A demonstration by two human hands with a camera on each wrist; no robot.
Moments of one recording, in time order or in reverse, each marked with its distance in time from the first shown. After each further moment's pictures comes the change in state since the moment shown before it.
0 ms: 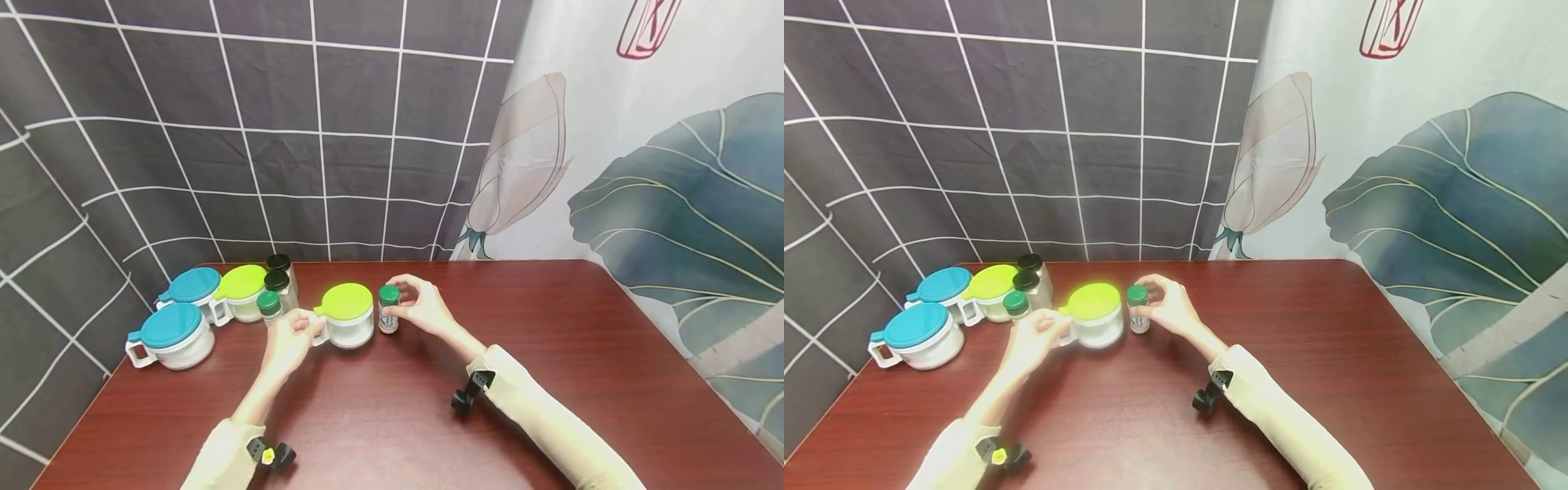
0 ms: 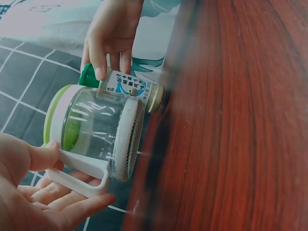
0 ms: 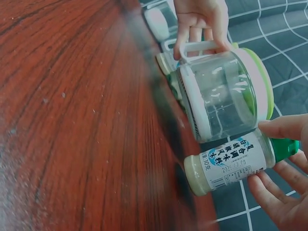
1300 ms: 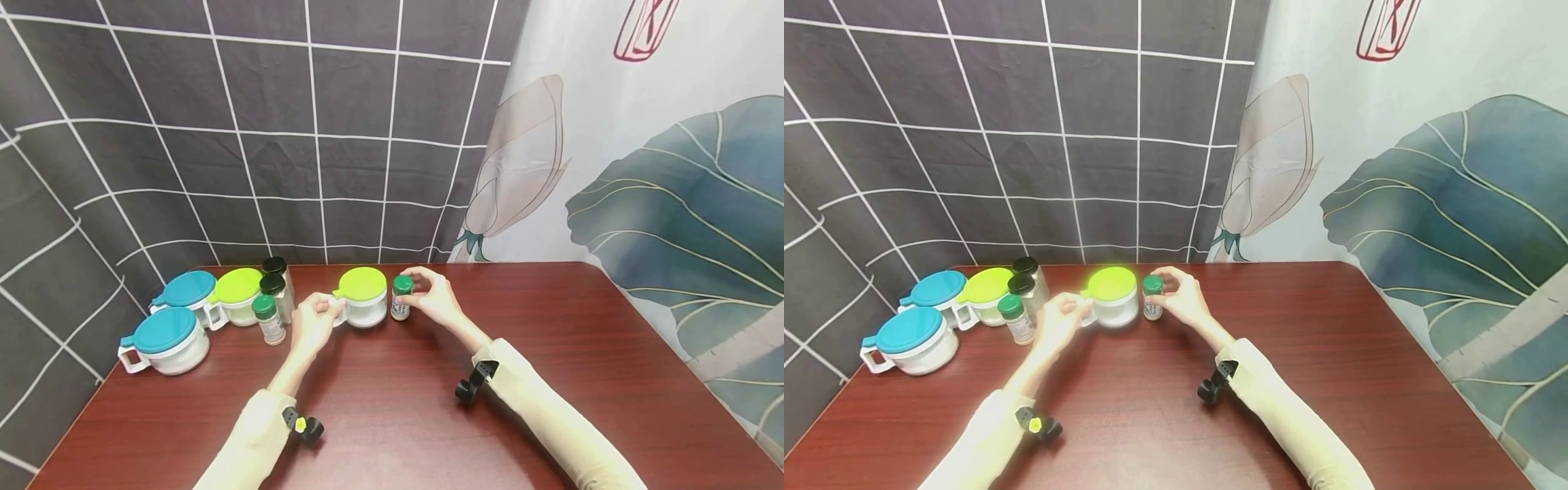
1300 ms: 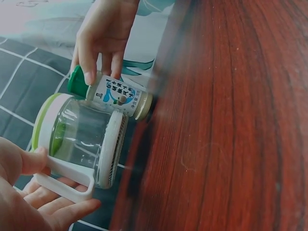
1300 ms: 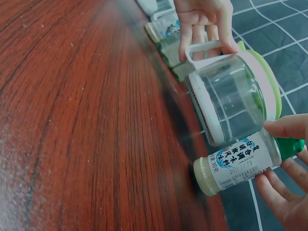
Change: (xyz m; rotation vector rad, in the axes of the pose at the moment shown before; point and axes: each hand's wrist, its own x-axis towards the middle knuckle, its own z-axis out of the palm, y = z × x) left_hand 0.030 0.018 0.041 -0.034 0.101 -0.004; right_hand 0.002 -0.014 -0.025 -0.033 0.102 0.040
